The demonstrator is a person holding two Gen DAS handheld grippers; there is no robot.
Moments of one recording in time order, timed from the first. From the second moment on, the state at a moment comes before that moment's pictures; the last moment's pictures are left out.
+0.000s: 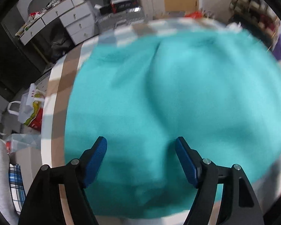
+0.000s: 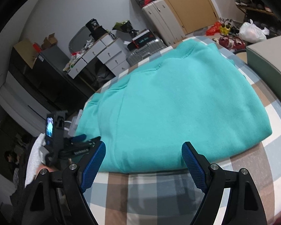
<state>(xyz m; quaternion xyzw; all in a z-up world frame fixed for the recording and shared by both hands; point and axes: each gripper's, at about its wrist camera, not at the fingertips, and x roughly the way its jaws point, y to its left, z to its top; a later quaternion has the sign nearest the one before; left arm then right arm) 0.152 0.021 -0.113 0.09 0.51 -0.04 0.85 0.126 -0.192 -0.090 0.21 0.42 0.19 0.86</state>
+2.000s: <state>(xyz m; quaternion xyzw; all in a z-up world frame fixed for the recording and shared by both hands) 0.080 -0.133 -0.095 0.13 0.51 -0.16 0.83 0.103 -0.288 -0.066 0.07 0.39 0.07 0.92</state>
